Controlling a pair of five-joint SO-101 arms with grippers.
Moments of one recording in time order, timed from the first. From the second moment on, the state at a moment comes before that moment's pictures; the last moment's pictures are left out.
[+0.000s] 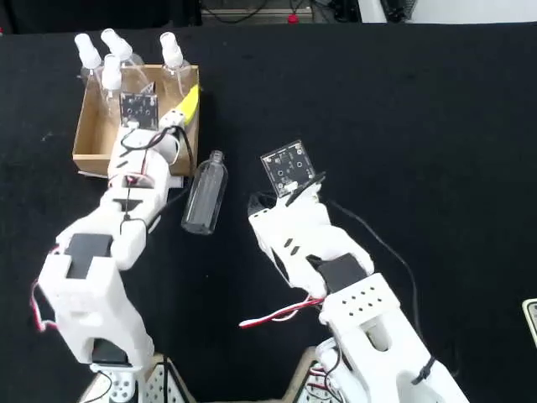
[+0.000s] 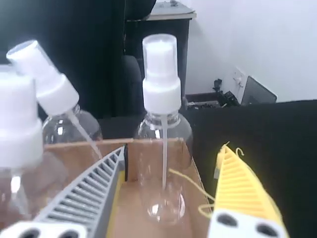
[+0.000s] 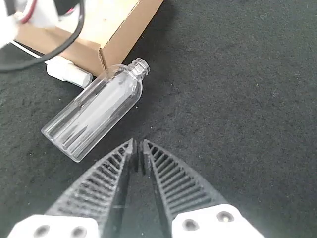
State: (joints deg) left arm -3.6 17.0 37.5 -44.2 -3.8; right arm -24.8 -52.4 70.6 29.2 3.0
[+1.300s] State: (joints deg) left arm -28.5 -64.1 67.8 38.5 -4.0; right arm -24.8 -52.4 74.6 23.3 3.0
